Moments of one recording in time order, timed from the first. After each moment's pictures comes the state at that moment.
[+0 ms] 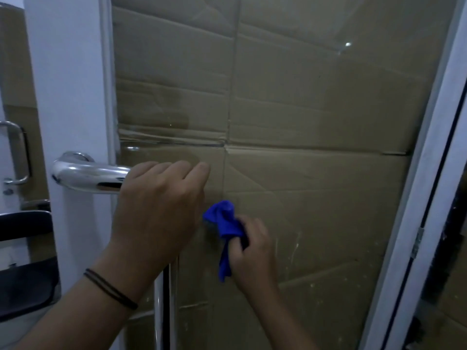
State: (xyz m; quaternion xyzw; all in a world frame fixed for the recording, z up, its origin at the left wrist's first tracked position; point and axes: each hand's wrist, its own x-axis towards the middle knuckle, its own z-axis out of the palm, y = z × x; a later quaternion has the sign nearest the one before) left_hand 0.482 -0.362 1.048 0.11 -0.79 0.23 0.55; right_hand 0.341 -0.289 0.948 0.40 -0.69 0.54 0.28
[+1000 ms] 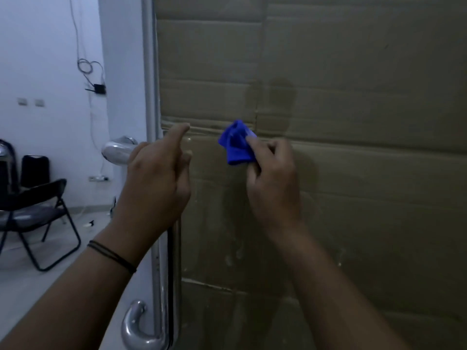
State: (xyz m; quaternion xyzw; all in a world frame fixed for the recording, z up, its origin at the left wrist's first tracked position) left_hand 0.473 -0.336 1.047 0.25 -0.77 0.09 0.58; right_hand 0.313 -0.284 1.047 0.56 -0.54 0.53 0.33
